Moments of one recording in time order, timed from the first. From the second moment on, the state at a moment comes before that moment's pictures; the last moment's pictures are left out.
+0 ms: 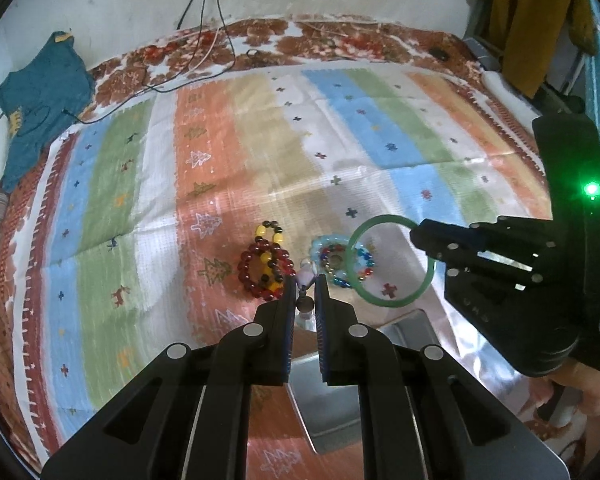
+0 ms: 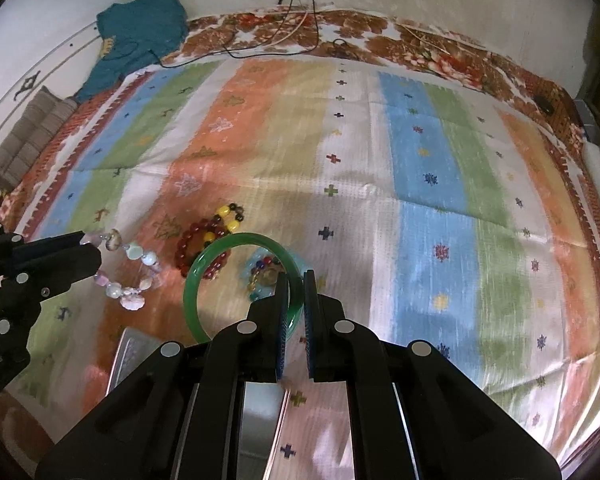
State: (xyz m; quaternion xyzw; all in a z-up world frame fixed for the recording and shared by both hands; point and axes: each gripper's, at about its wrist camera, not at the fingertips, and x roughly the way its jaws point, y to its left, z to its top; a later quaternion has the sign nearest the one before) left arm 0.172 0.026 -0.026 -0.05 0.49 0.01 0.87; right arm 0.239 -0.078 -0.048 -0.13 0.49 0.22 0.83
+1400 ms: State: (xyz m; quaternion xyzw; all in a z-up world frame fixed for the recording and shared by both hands) left arm 0.102 0.008 -0.023 -0.06 0.47 0.00 0.88; right arm 0.152 -0.110 -0.035 -0.13 0.47 0.26 0.83
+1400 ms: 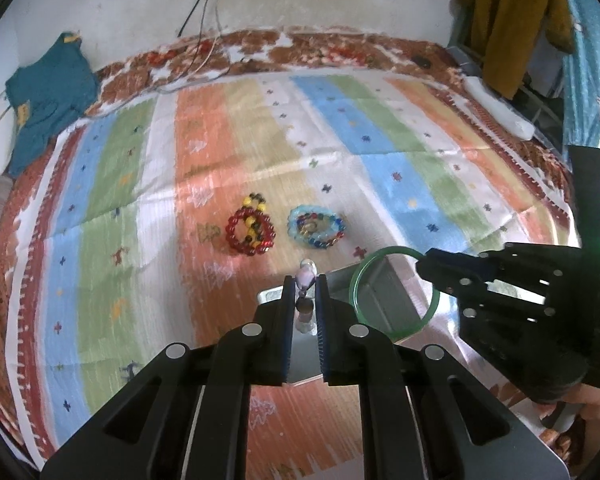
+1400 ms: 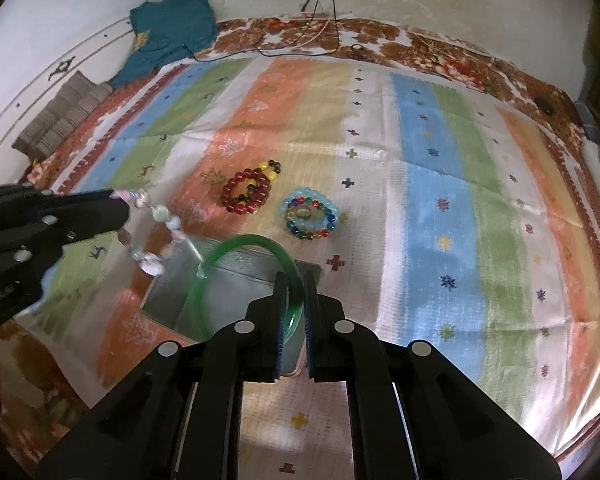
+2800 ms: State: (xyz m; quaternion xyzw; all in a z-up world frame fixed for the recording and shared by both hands) left arm 0.175 0.067 -0.060 -0.06 0.51 0.13 0.85; right arm 0.212 -0.102 -0.052 -0.12 0.51 0.21 0.82
